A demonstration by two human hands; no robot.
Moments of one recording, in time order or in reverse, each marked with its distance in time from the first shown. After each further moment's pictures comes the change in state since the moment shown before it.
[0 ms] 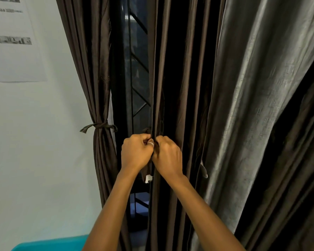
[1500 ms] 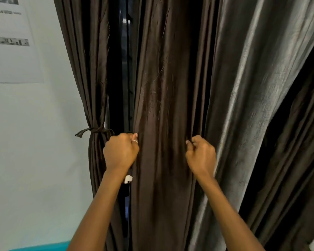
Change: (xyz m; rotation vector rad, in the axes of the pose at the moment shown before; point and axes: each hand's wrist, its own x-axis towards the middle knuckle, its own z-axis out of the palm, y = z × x) left_hand 0.004 -0.006 -0.028 0.288 0.153 0.045; right_hand 0.001 0.067 -0.055 -0.048 0.194 0.323
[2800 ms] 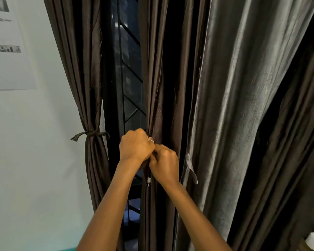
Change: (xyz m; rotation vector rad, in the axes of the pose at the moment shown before) left_hand 0.009 0.057 -0.002 0.020 -0.264 0.069; right_hand -0.042 -0.057 0.033 0.227 -0.201 -0.213
